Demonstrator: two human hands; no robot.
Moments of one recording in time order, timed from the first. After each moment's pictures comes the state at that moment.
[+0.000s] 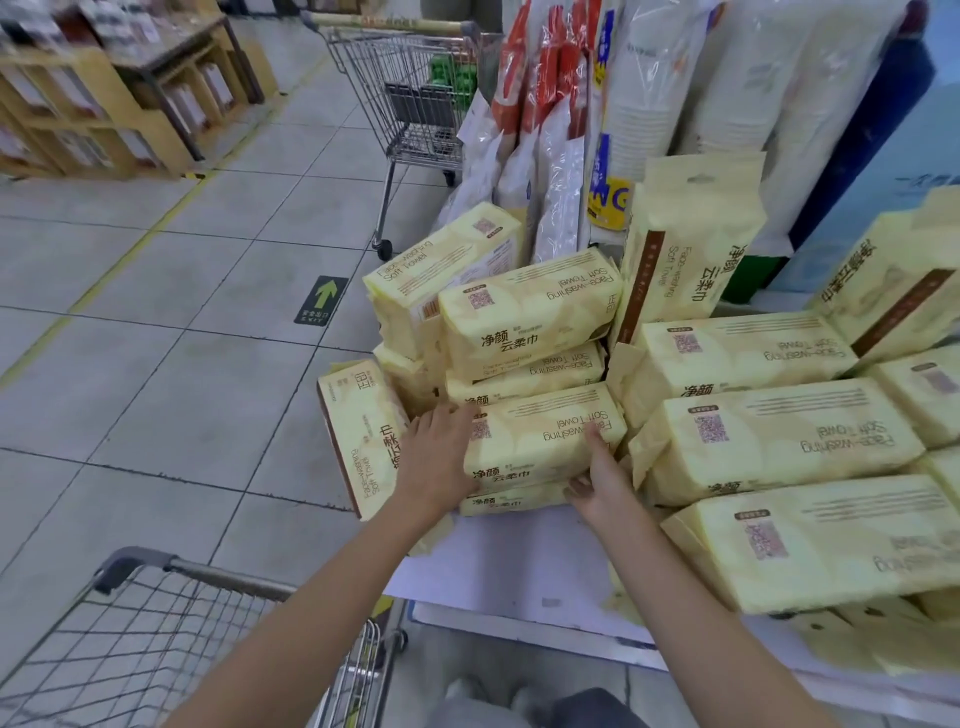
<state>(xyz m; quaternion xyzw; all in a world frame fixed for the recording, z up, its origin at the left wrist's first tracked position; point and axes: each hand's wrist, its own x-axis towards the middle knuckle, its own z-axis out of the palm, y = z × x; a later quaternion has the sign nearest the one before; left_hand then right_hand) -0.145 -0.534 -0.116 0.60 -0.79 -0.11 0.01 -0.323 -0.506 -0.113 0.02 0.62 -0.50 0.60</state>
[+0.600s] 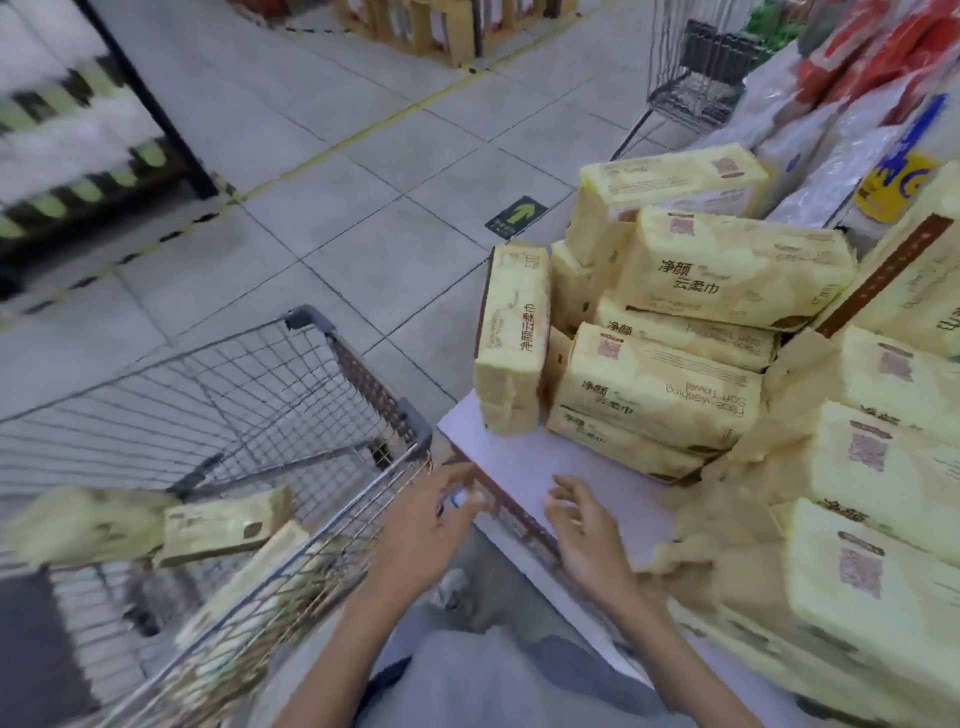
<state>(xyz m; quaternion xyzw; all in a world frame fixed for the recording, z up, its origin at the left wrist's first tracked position) -0.139 -0.295 -0.132 0.77 -0.44 -0.32 0.34 -0.303 -0.381 -0.149 -0.63 0.53 -0.16 0.54</state>
